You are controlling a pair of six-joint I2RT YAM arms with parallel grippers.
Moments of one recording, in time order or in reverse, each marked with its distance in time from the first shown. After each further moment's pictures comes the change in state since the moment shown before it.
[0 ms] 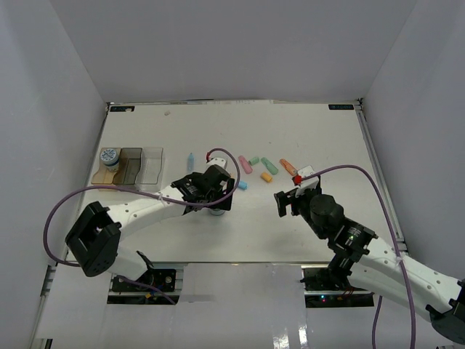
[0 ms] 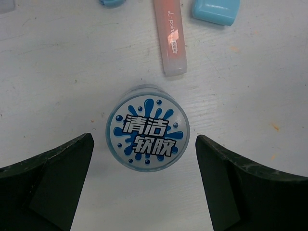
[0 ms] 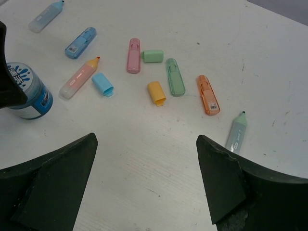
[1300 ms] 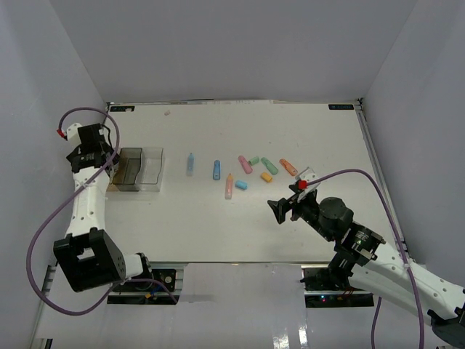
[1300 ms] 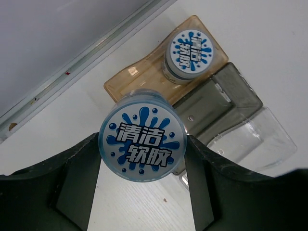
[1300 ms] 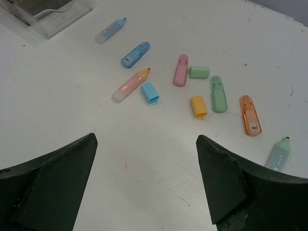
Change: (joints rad) left arm 1.074 -0.153 0.197 -0.118 -0.082 0.069; right arm -0.001 -0.091 -0.001 -0.005 -0.211 0.023
